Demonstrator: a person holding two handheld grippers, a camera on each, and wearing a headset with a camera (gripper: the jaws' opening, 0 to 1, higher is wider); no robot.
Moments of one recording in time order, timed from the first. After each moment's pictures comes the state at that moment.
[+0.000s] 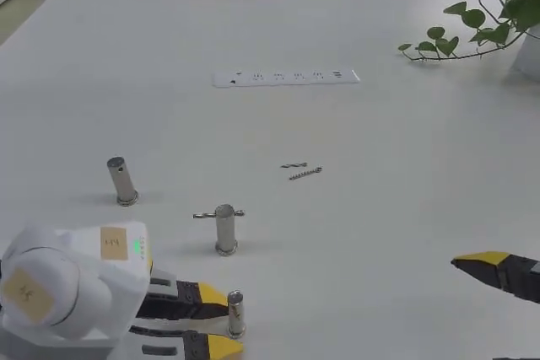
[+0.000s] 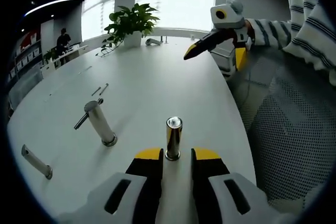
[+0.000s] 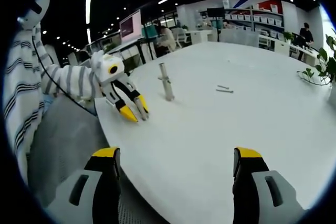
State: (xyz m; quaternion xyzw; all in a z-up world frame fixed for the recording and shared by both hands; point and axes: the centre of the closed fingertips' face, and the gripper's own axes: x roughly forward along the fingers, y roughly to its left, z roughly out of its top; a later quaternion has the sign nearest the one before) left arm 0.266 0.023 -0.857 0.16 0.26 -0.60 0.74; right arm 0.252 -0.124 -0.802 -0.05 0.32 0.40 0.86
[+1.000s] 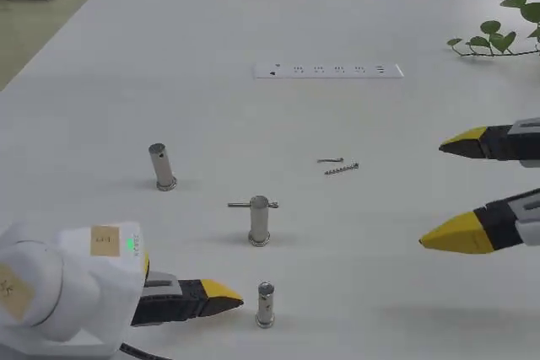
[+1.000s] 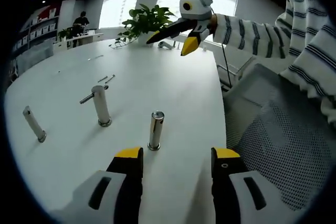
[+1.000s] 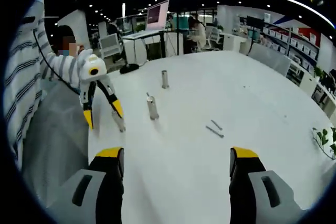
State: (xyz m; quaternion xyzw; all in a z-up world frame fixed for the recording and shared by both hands) left arm 0.236 0.032 -0.837 0.07 0.30 -0.56 0.77; right arm 0.363 -0.108 -0.767 -0.17 0.29 0.52 0.79
